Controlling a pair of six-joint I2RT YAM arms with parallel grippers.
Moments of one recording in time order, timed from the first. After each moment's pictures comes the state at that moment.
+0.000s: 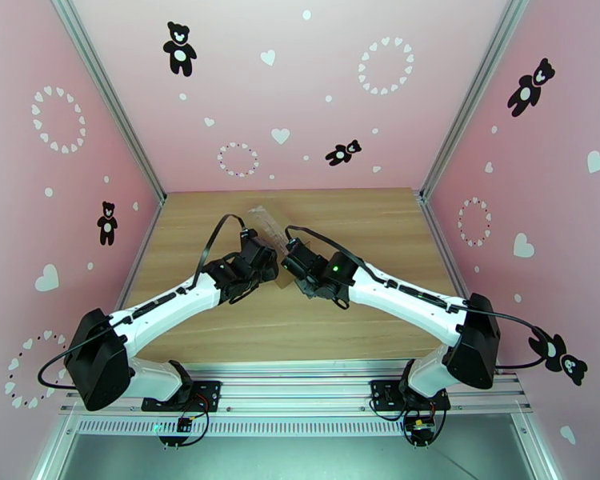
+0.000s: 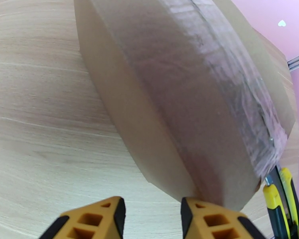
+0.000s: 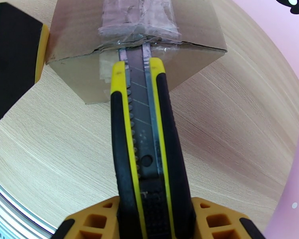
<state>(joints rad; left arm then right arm) -0.74 1.41 1.03 -0.51 -0.28 -0.81 1.00 1.54 1.35 -0.88 0.45 0.41</state>
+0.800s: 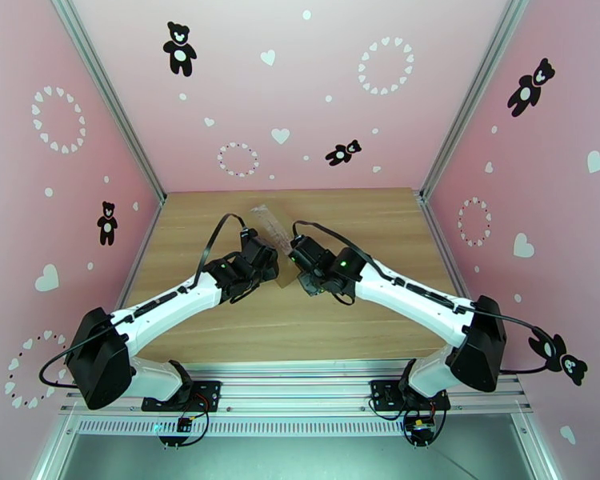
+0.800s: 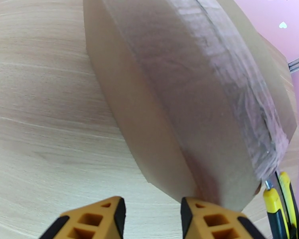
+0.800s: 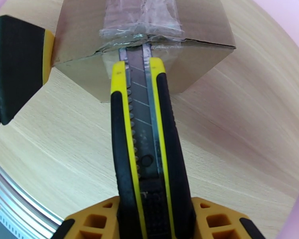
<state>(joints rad) -0.74 1.42 1.04 -0.51 -0.29 -0.82 0.93 1.50 1.32 -0.85 0.29 0.43</state>
